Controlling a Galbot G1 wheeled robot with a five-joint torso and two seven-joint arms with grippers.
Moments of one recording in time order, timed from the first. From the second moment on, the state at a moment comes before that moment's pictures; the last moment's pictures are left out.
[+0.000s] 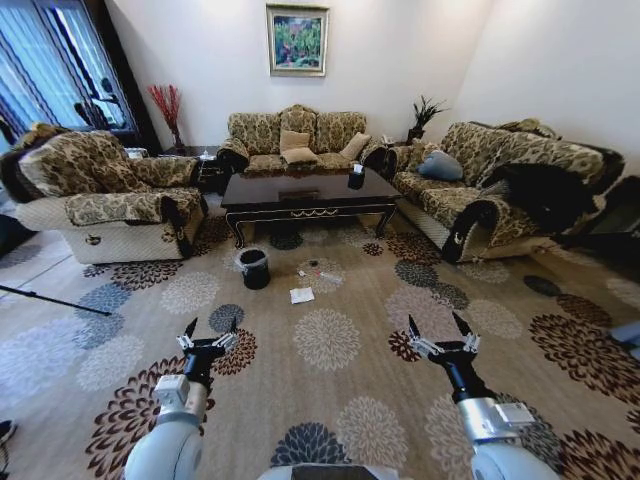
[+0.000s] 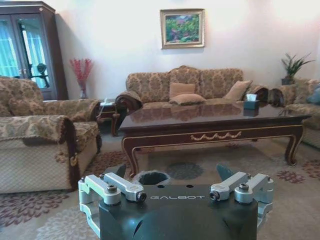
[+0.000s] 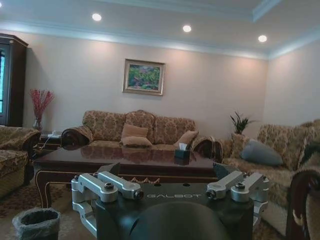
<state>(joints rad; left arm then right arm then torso) 1.75 -1.43 -0.59 -2.33 -0.11 0.21 -0.09 -1.85 1.37 0.76 2.32 0.24 0.10 -0.03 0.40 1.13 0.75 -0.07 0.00</state>
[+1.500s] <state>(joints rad) 1.70 -1.43 -0.65 -2.24 -0.20 0.01 -0.05 -1.83 1.36 0.76 2.22 0.23 0.23 0.05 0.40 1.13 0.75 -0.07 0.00</state>
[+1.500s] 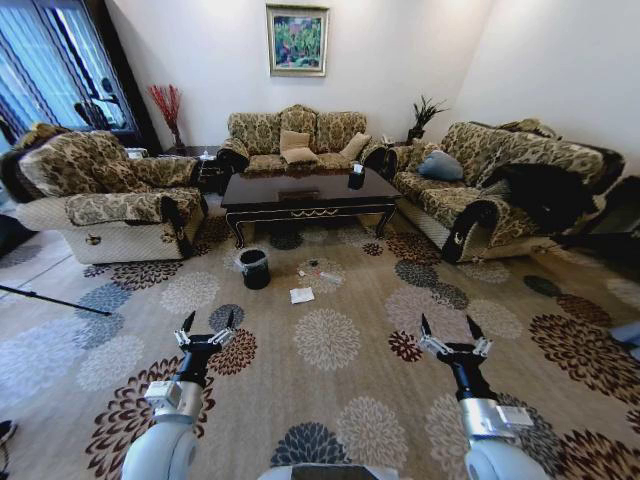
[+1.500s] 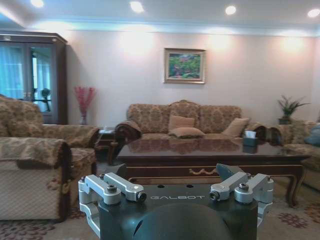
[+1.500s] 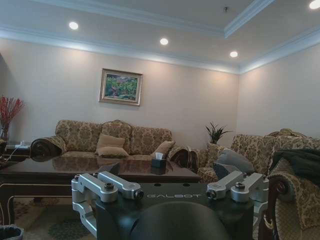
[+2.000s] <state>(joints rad) 1.73 -1.45 -0.63 -2.23 -0.20 0.00 -0.06 -1.84 1.38 0.76 2.19 0.22 0.27 0.05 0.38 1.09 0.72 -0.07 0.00</state>
